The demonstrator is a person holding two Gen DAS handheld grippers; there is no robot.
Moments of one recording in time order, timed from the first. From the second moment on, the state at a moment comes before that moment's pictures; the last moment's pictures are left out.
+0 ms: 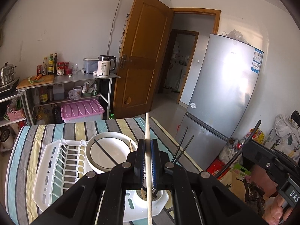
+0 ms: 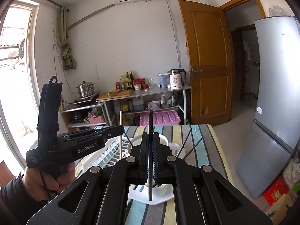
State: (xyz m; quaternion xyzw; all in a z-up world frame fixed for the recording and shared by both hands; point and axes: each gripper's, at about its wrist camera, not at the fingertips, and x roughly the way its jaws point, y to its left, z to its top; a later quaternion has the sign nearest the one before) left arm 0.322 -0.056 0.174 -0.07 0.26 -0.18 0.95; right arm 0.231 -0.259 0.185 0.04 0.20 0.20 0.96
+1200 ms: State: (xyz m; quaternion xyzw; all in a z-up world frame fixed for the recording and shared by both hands) left arm 0.397 -0.069 0.065 -0.07 0.30 -0.15 0.94; right arm 0.313 -0.268 0.123 0.06 0.27 0.17 0.95
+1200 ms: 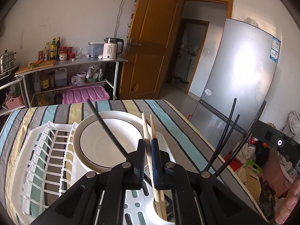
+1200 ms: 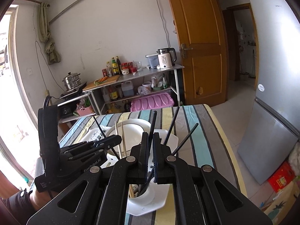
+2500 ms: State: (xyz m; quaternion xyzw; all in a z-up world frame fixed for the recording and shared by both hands) left arm 0.159 -0.004 0.045 0.00 0.33 -0.13 0.94; right arm 0.157 -0.234 0.086 0.03 0.29 0.22 0.93
